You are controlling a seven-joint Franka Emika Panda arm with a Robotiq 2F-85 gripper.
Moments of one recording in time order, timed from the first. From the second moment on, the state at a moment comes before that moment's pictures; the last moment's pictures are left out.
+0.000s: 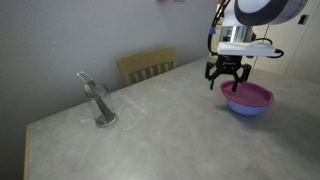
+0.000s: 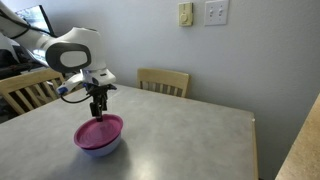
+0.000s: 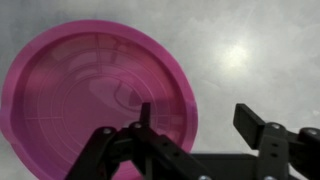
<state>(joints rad) 0.05 0.37 -0.04 -2.13 0.15 2.45 0.77</state>
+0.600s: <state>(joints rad) 0.05 0.37 -0.05 -2.13 0.15 2.45 0.77</state>
